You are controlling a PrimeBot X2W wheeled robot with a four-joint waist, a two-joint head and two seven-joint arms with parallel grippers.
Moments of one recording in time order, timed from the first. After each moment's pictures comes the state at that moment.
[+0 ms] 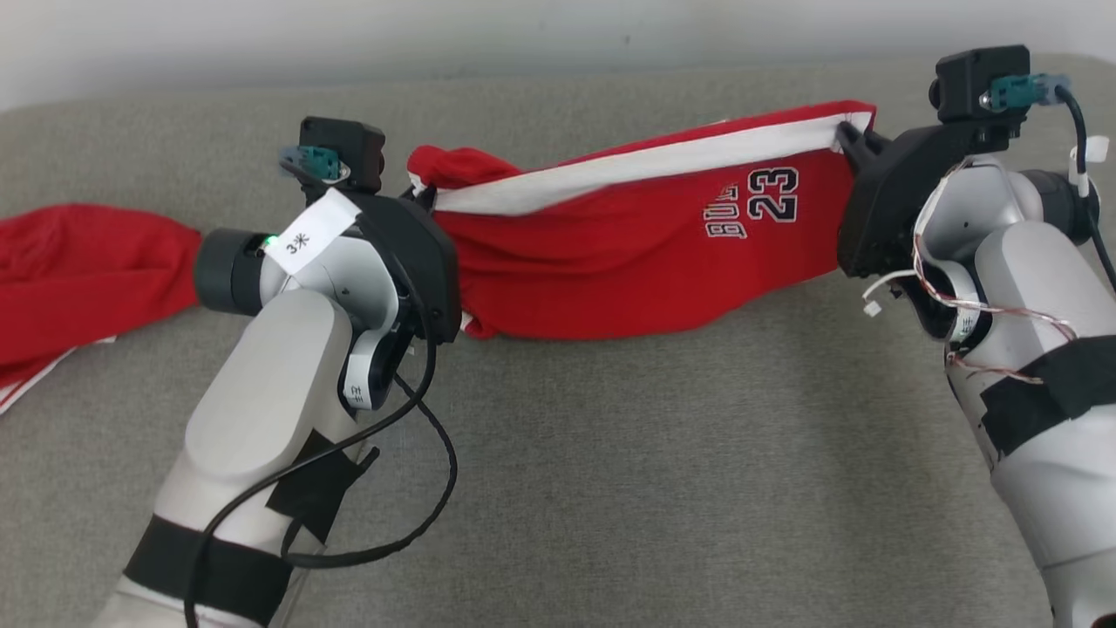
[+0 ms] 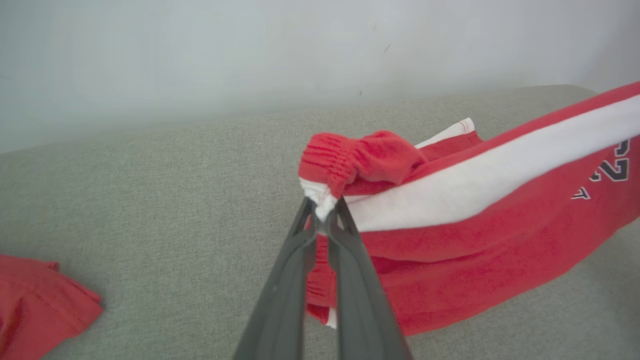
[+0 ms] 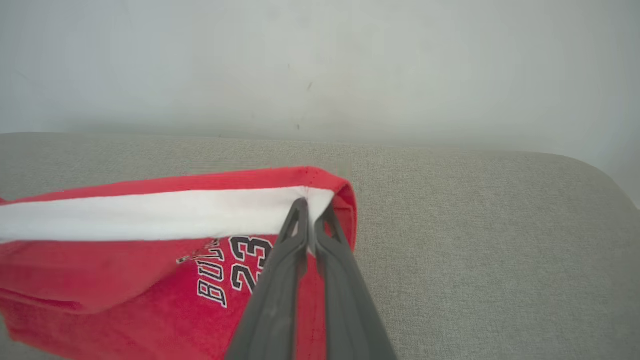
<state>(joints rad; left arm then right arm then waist) -0.87 0.06 -0.48 0.61 -0.34 0.09 0.36 -0.83 -0.21 0.25 0.51 0.45 -0.07 0.41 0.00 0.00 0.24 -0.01</state>
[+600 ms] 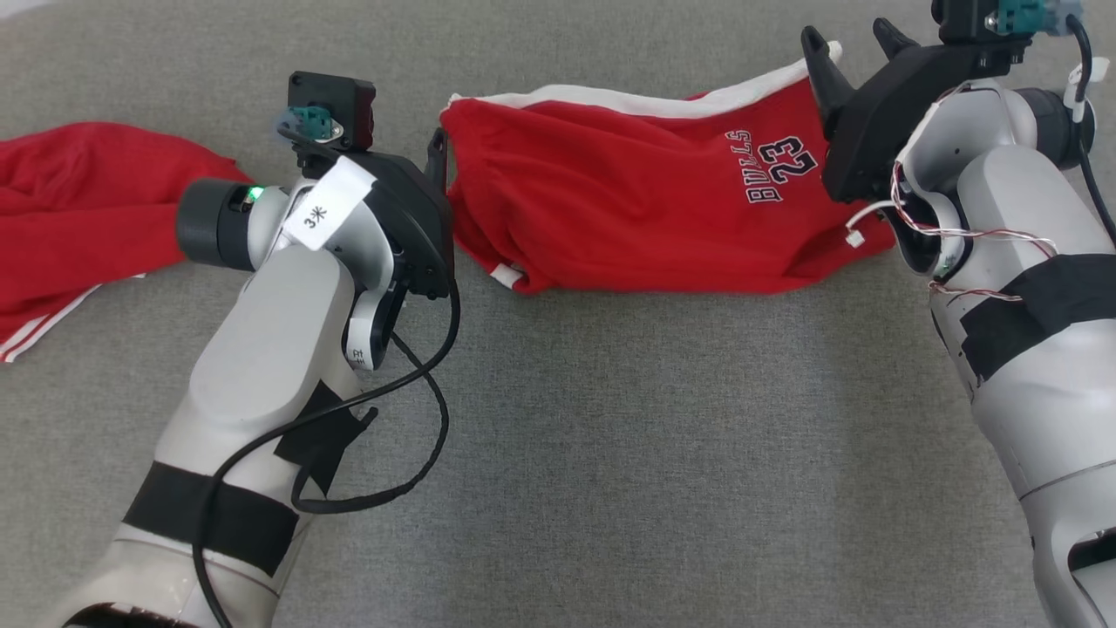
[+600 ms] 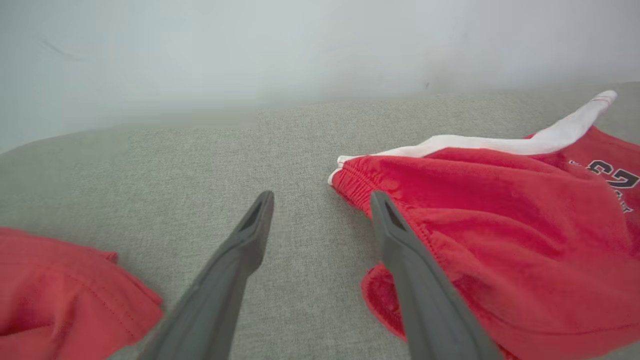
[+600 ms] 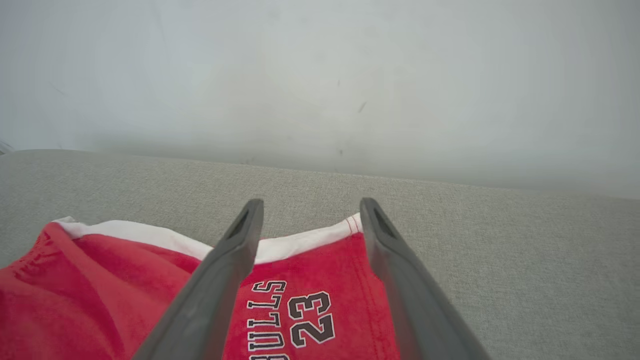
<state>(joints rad) -1.00 0.03 -0.51 0.79 -0.32 0.10 0.20 -1.02 -0.15 0.26 0.75 0.43 -0.02 0.21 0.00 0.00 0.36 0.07</state>
